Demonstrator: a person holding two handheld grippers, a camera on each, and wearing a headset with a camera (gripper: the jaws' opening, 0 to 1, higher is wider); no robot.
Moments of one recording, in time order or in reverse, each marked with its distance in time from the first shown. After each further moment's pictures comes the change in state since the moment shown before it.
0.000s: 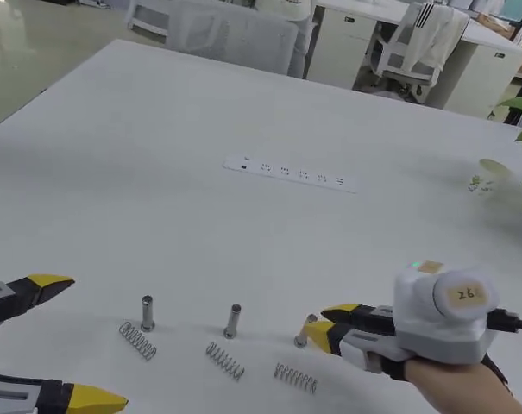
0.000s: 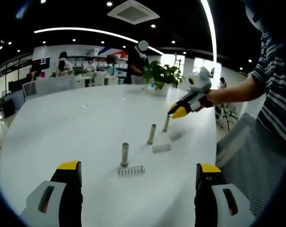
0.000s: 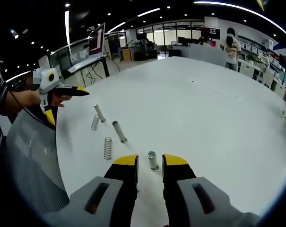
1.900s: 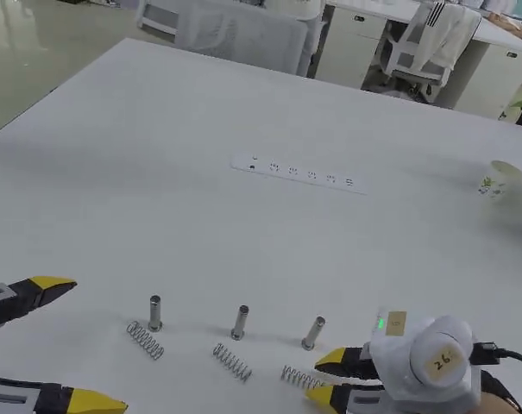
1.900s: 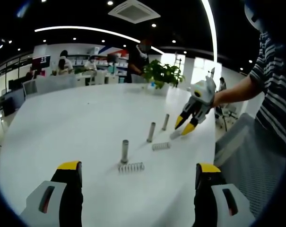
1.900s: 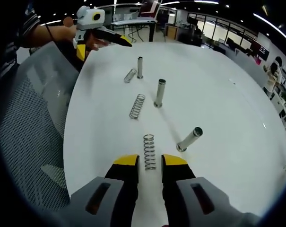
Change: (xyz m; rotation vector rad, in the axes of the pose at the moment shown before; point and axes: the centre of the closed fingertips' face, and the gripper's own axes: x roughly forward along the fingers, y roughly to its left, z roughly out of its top) left arm -0.007 0.000 -0.005 -0.010 0.011 -0.001; right arm 0.010 0.040 -0.060 -0.431 0.233 0.197
